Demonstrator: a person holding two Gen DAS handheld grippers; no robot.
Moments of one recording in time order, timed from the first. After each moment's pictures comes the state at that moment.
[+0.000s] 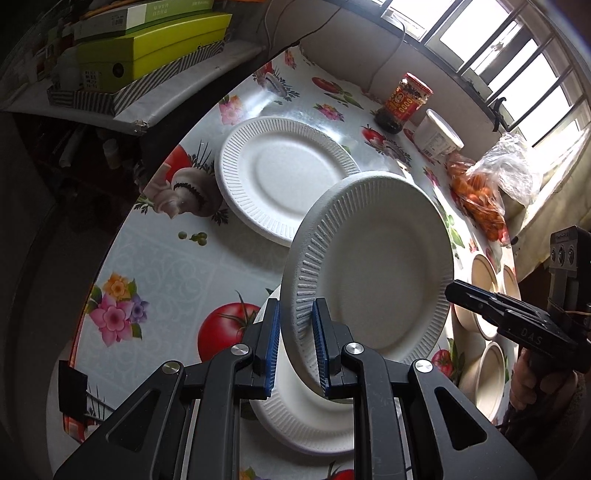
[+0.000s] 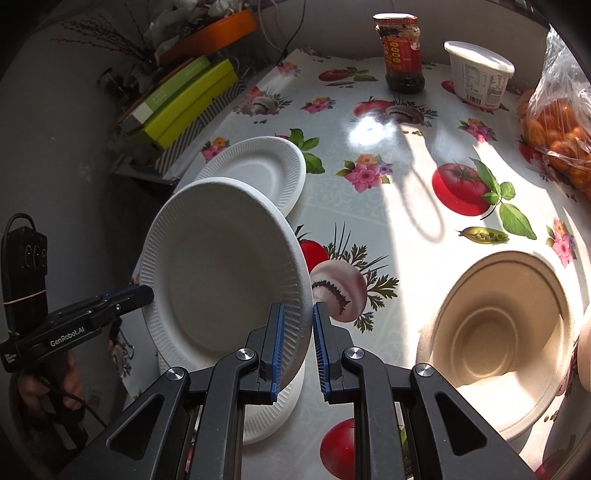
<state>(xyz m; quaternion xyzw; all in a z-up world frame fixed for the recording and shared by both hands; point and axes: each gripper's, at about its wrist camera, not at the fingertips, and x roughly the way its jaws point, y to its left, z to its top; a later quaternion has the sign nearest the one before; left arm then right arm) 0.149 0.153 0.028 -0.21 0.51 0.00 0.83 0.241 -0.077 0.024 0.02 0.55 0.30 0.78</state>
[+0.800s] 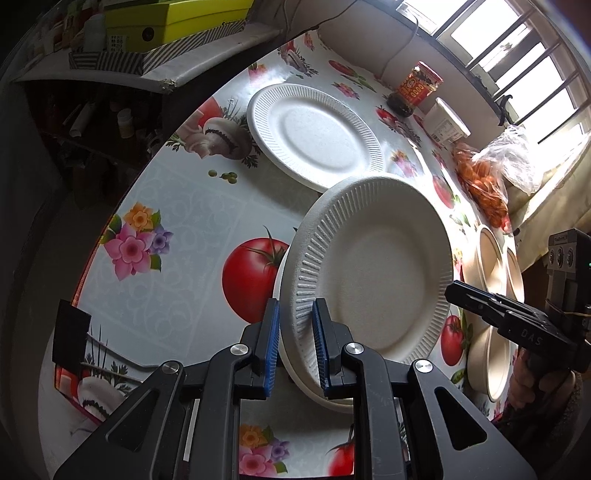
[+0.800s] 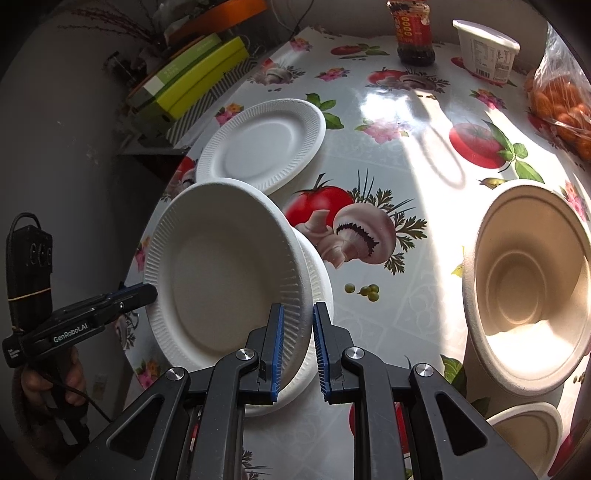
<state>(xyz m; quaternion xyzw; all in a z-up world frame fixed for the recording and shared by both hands) 0.108 0.158 0.008 -0.23 0.53 0.01 0.82 0.206 -0.070 0.009 0.01 0.57 0.31 0.76</state>
